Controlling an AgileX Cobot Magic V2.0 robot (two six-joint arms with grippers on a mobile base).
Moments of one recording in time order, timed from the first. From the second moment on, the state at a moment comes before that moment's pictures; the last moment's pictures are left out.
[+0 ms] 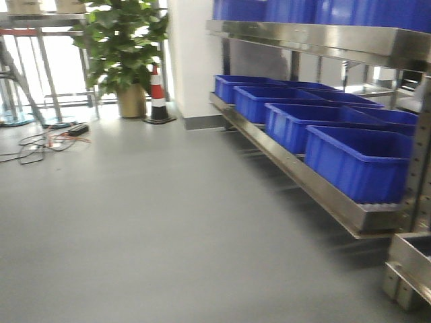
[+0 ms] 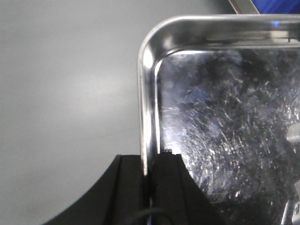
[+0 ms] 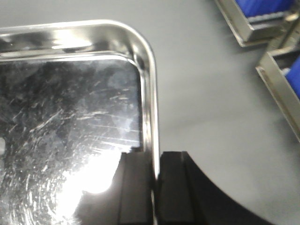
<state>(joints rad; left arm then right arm) -0.98 1.33 -1.39 0.64 1.23 -1.04 0.88 1.25 -1.29 -0.53 1.16 1.01</state>
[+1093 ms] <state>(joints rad) -0.98 1.33 -1.39 0.64 1.23 -1.04 0.88 1.25 -1.29 -0.53 1.16 1.01</state>
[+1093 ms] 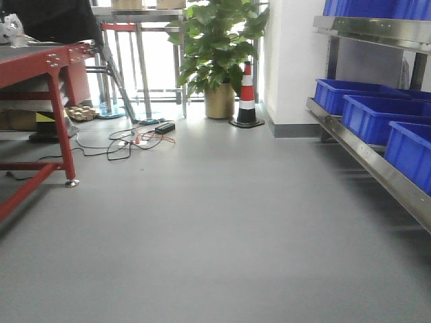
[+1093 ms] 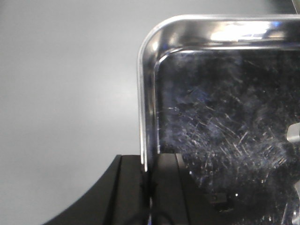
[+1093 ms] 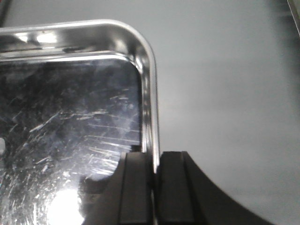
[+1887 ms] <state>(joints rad) -0.98 1.33 -1.39 0.64 1.23 -1.04 0.88 1.25 -1.29 -0.53 1.16 1.01</state>
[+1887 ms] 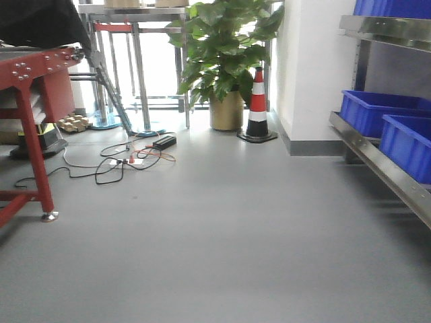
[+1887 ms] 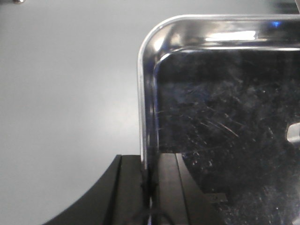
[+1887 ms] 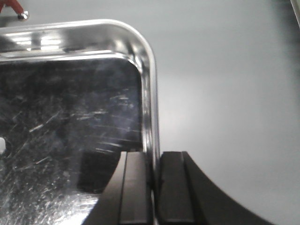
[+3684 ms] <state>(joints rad) -0.98 1.32 -1.40 0.99 1.20 -1.02 0.87 1.25 -1.29 -0.55 0.93 1.01</state>
